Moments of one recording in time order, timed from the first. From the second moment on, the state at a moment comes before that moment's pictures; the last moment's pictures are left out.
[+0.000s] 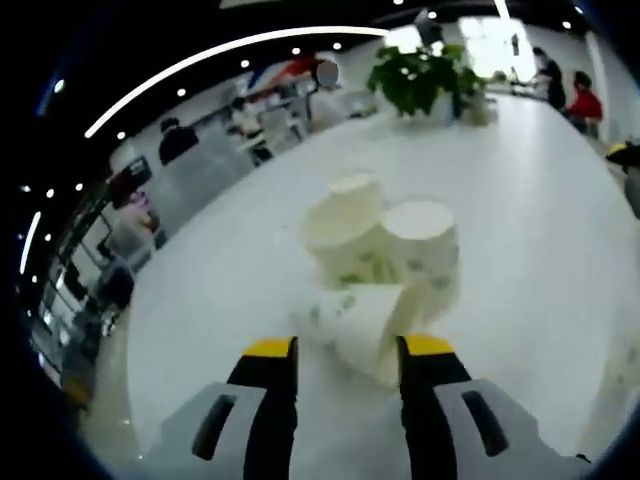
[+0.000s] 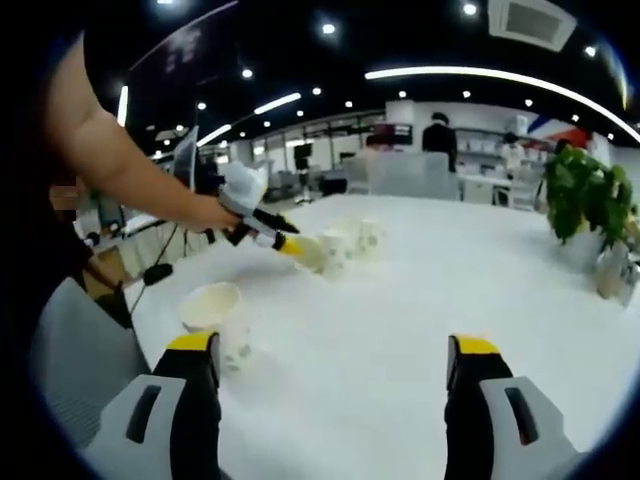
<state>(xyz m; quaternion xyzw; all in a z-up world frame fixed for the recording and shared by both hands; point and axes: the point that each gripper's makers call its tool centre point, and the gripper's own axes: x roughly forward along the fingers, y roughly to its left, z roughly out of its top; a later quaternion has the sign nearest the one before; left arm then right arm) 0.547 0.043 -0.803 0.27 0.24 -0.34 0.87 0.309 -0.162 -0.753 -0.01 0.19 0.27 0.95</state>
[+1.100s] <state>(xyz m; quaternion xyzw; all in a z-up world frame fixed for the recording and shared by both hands) 0.545 0.052 -0.746 0.30 0.25 -0.36 0.85 0.304 -0.161 -0.752 -0.02 0.19 0.27 0.94</state>
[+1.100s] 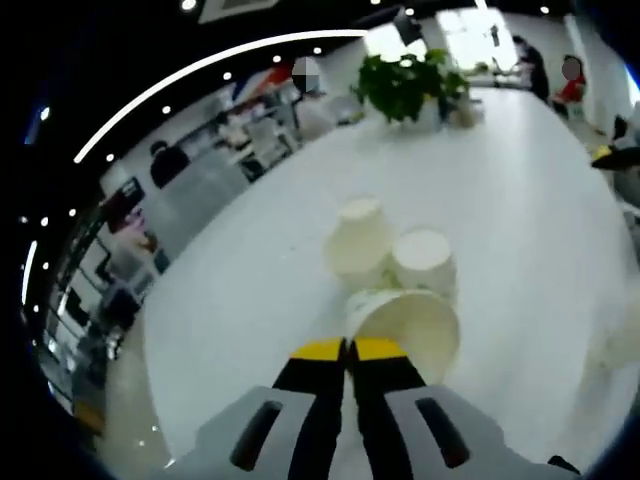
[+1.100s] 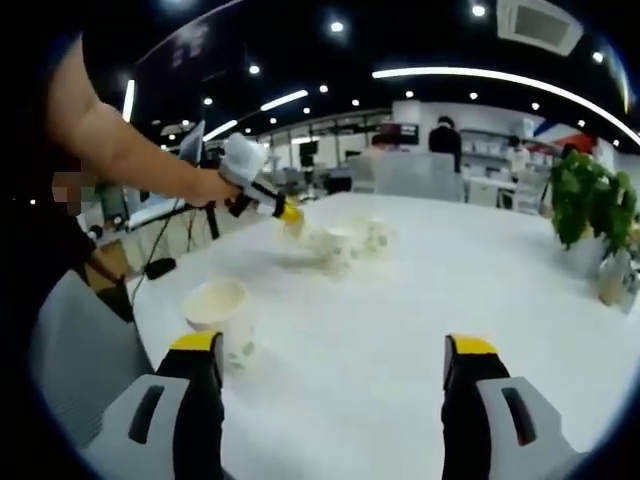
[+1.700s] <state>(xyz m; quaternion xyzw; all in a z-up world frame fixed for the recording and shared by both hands) 0.511 0.056 -0.713 0.31 0.38 -0.42 0.76 0.306 -0.166 -0.749 -0.03 0.19 0.27 0.94</state>
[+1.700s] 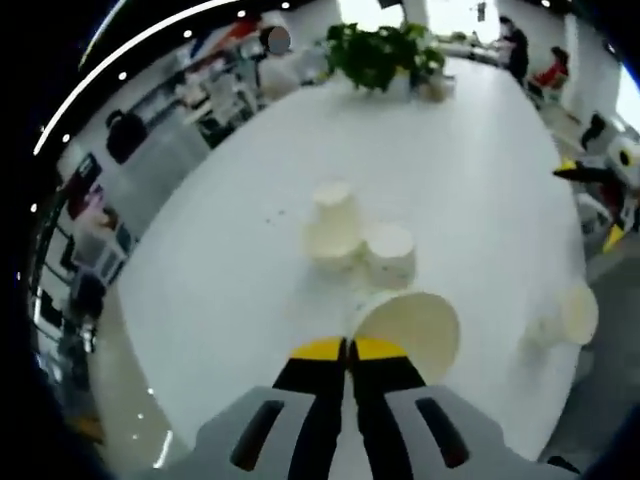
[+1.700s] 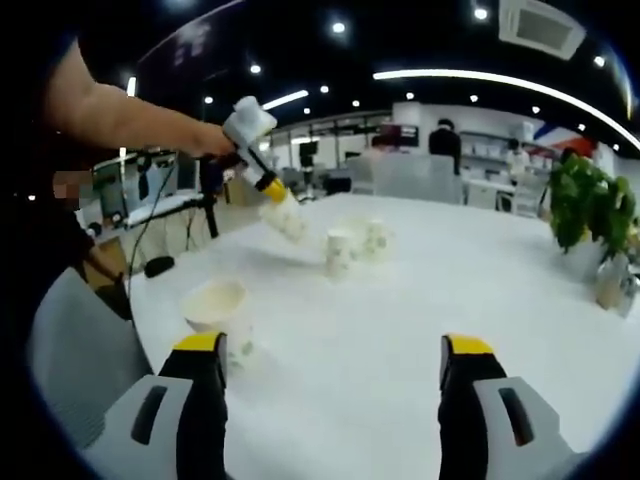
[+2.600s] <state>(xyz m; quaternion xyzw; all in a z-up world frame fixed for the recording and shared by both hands) 0.407 -0.002 -0.632 0.31 0.48 -0.54 0.62 0.303 -0.150 -0.752 -0.04 0.19 0.30 0.93</state>
